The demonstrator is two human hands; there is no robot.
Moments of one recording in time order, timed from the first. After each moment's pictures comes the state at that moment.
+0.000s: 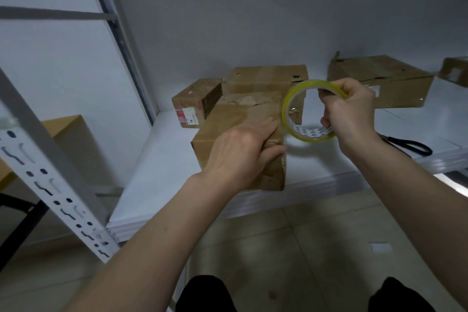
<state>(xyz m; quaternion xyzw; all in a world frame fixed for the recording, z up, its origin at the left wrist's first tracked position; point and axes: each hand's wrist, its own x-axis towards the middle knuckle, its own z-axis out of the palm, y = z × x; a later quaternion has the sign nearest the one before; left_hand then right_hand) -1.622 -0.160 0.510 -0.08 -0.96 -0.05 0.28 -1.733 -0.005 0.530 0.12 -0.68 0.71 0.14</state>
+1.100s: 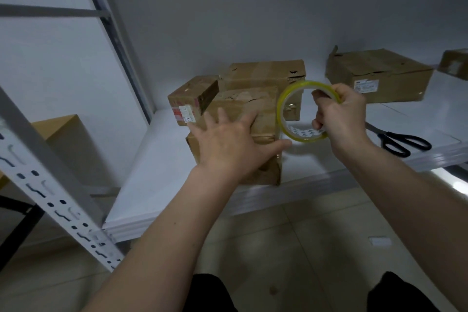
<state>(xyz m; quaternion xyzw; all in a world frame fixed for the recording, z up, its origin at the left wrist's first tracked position) -1.632 -0.154 0.518 0.19 -0.97 0.02 0.12 -1.742 -0.010 0.510 0.11 -0.66 0.73 0.10</state>
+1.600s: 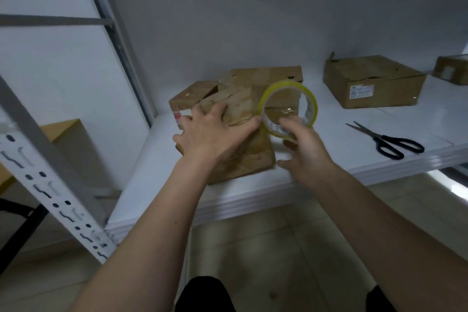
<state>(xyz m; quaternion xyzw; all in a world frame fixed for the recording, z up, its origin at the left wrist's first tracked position) -1.627 -0.174 0.537 0.28 -0.93 -0.18 0.16 -1.711 -0.044 0.480 0.05 -0.54 0.82 -0.19</state>
